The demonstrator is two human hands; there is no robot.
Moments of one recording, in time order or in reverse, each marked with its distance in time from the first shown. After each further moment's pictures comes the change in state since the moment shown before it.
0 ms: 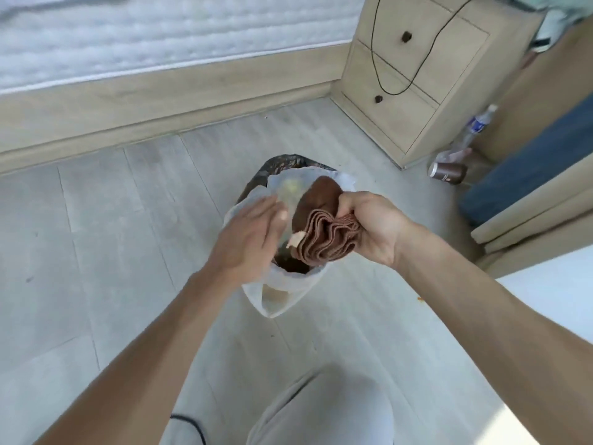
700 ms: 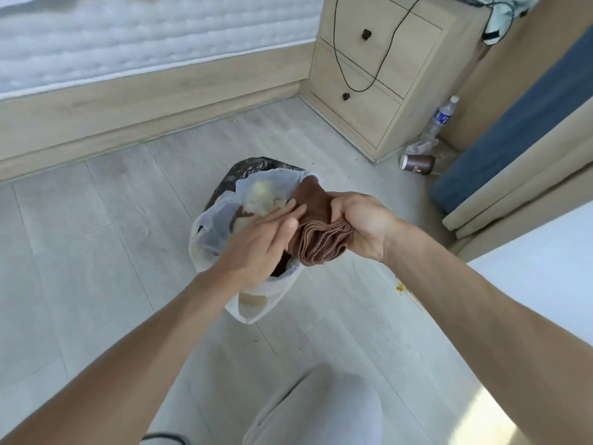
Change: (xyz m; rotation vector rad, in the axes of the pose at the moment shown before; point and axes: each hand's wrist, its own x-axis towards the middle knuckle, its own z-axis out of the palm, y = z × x) left_hand 0.027 0.025 0.037 -0.180 -0.164 0.085; right_hand 0.005 0.000 -0.044 -0.040 0.150 -0.030
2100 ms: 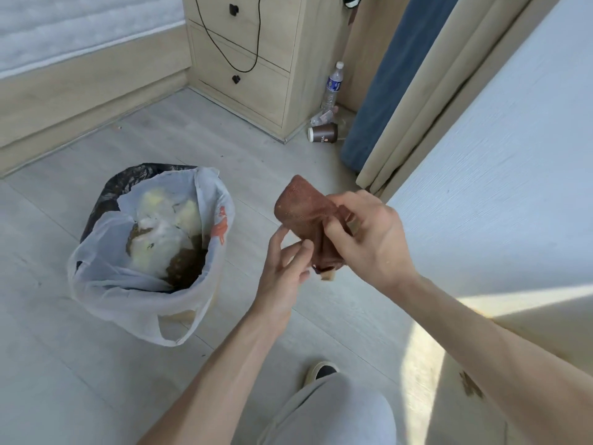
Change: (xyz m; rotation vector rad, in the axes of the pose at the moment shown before) left_hand -0.014 0.118 0.144 -1.129 -0.200 -0.386; right_hand -0.111 0.052 -0.117 -0.958 0.681 -0.717
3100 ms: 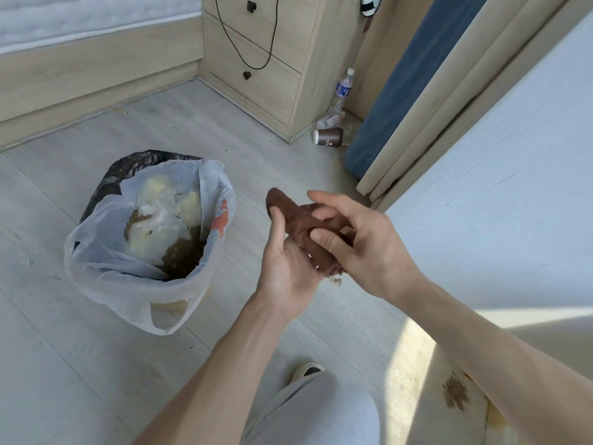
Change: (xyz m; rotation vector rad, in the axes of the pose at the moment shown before) left_hand 0.012 0.020 0.016 -0.581 -0.211 -0.113; right_hand -0.001 -0.013 -0.017 0.251 -0.298 -0.057
